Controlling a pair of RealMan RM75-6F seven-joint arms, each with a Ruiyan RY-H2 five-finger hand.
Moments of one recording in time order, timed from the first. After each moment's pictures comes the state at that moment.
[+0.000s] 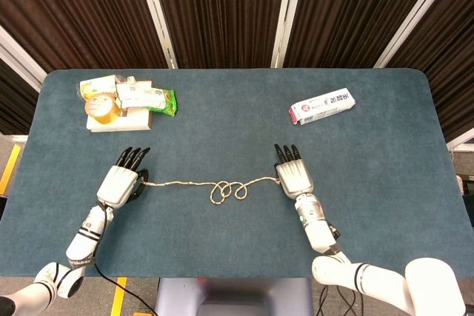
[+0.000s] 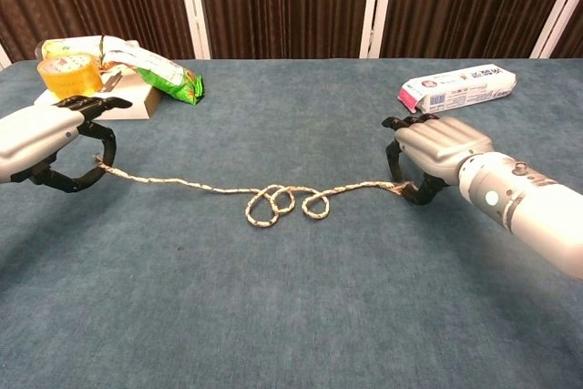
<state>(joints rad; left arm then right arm) -0.55 -1.74 -0.03 -0.78 1.55 1.24 -0.15 0.69 -1.83 0.25 -1.18 -1.01 0.97 -0.74</state>
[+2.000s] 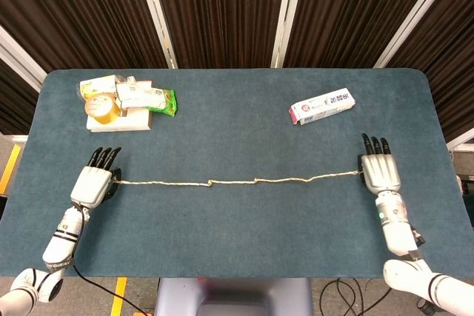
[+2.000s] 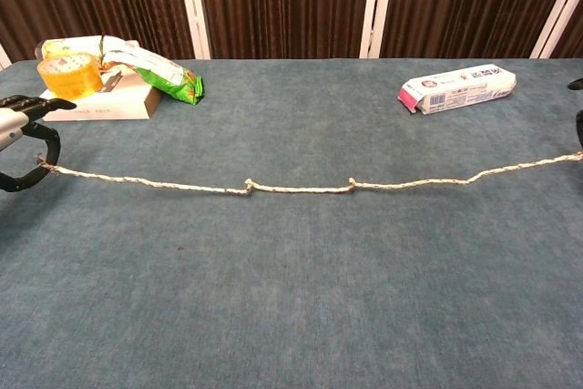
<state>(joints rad) -0.49 -1.69 -0.02 -0.70 1.52 1.22 -0.15 0.50 -1.46 0.13 -1.21 -1.03 1.05 -0.43</state>
